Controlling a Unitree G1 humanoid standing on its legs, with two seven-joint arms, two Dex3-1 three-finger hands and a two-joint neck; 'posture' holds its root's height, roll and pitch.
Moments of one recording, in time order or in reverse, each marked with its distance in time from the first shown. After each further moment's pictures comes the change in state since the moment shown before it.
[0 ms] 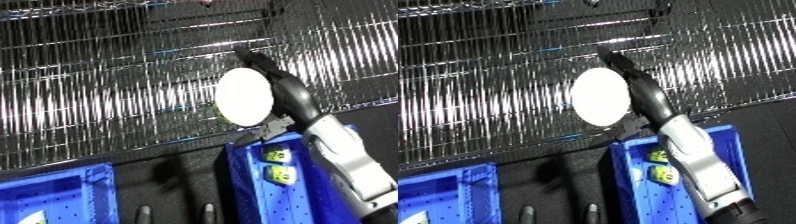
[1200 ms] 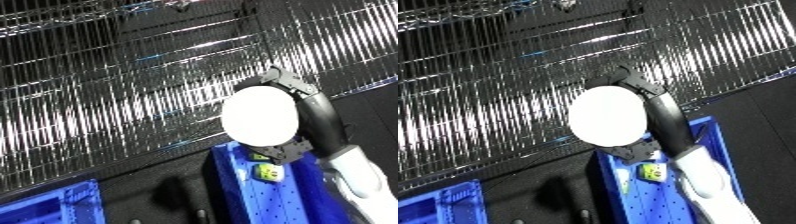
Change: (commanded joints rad) left arm 0.064 -0.017 0.109 0.001 -0.015 -0.047 0.027; right arm 0.336 -0.102 -0.238 -0.497 -0.132 -0.136 -0.187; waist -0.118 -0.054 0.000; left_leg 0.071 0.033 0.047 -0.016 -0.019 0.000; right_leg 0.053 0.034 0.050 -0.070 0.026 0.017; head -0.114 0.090
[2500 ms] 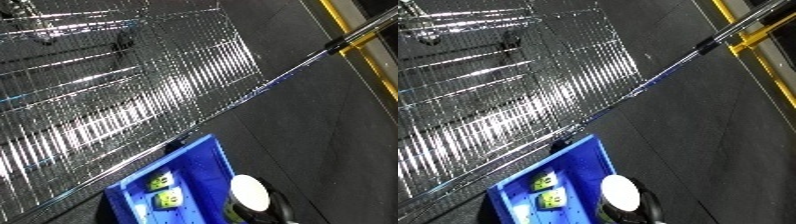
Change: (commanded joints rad) left arm -0.021 -0.036 -0.052 0.114 -0.037 -0.038 -0.032; right arm 0.223 0.013 -0.217 0.996 0.367 0.045 0.124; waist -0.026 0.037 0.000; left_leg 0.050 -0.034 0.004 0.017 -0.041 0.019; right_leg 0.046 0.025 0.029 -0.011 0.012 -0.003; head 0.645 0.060
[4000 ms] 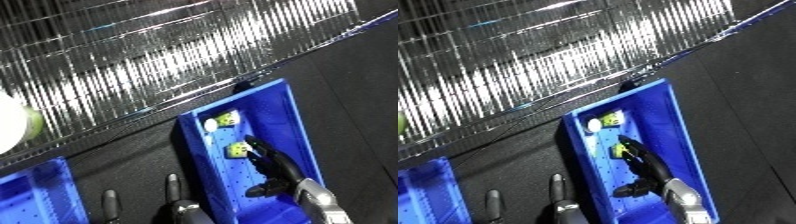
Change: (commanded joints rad) left arm -0.115 0.032 0.066 0.124 0.041 0.062 -0.022; right arm 0.040 0.199 0.180 -0.074 -0.159 0.077 0.313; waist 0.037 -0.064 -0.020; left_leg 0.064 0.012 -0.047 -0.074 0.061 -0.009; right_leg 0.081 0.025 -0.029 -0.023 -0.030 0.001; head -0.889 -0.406
